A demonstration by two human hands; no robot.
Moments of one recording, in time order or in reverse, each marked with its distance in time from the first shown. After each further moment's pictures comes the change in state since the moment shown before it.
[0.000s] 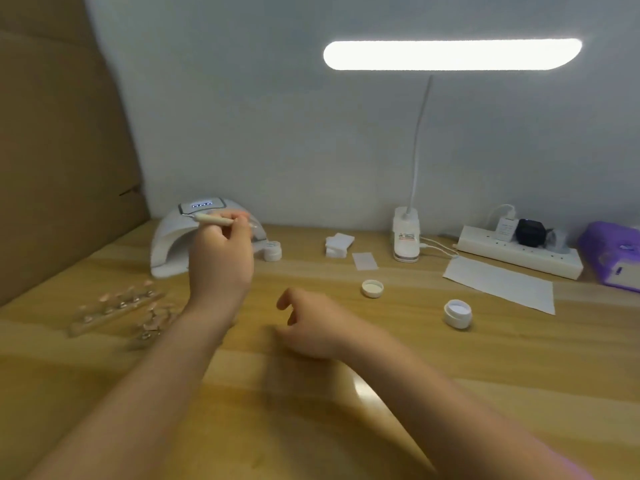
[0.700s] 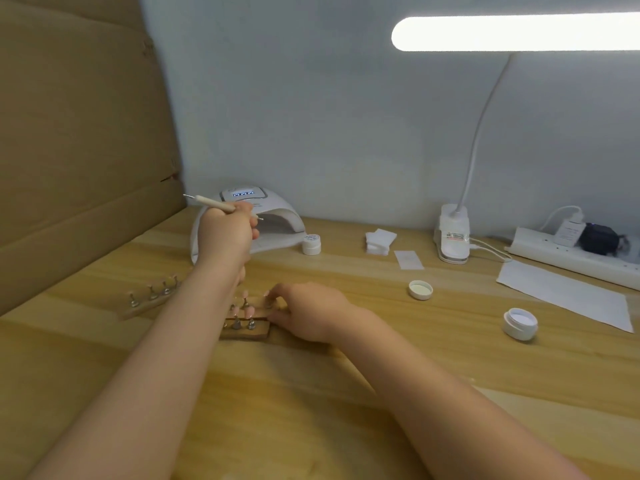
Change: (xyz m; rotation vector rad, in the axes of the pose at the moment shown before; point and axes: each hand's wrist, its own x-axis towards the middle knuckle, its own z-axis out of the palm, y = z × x) left_hand 0.055 -0.021 -0.030 -0.131 0.031 -0.414; right_hand 0.063 -0.034 0.035 -0.303 -0.058 -0.171
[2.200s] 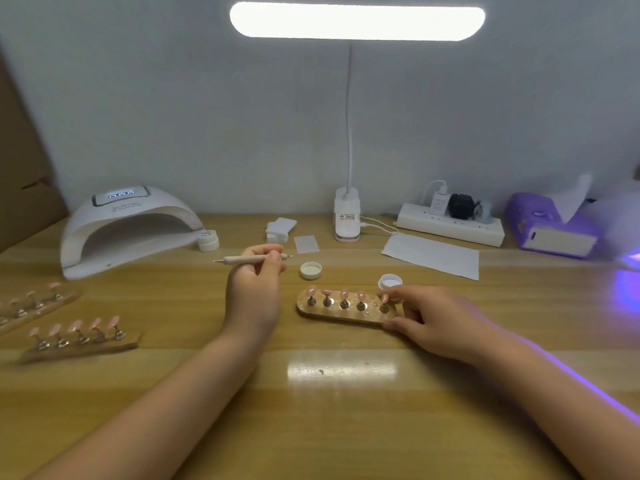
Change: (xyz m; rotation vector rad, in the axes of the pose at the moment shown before) left_hand -0.146 -0.053 0.101 -0.008 -0.361 0.138; right_hand -0.224 0.191 -0.038 0.010 0.313 0.295
